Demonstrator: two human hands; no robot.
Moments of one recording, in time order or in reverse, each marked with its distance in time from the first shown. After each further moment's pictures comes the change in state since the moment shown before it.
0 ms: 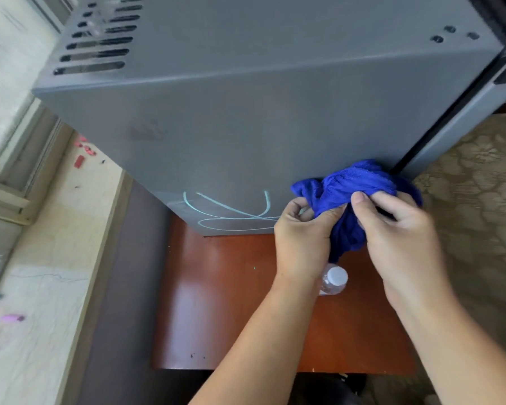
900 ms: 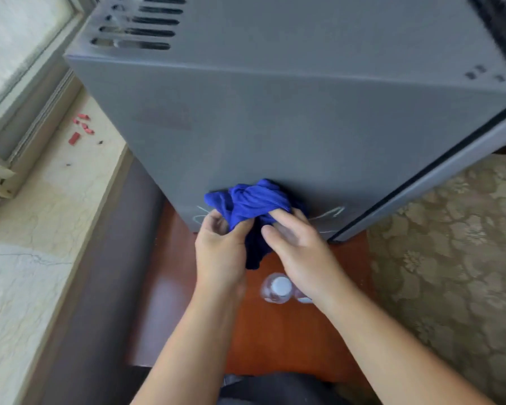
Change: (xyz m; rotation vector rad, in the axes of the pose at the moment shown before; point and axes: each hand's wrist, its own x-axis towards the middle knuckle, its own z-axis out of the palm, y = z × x) left_hand 0.004 0.033 -0.098 -0.041 0.269 0.113; right_hand -0.023 0.010 0.080 -0.056 -0.586 -0.028
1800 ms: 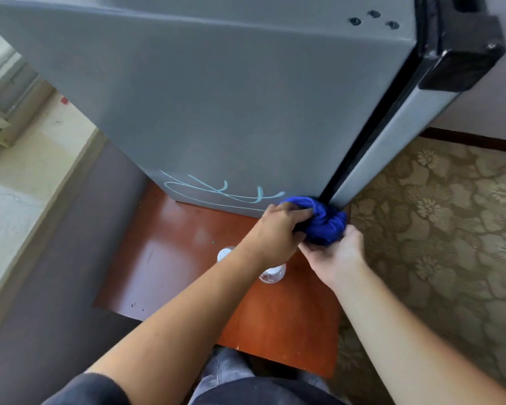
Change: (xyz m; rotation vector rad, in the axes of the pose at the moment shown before) left_hand -0.015 -0.093 0.118 1.353 -0.551 0.501; right_hand 0.024 0.104 -0.142 1.109 0.354 0.798
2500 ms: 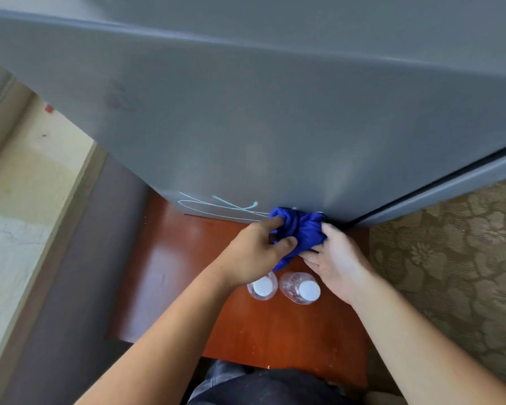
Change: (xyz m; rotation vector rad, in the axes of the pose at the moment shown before) left_hand -0.023 -0.080 -0.070 -0.512 -0.186 -0.235; right_hand 0.011 0.048 0.053 -0.590 -0.018 0.000
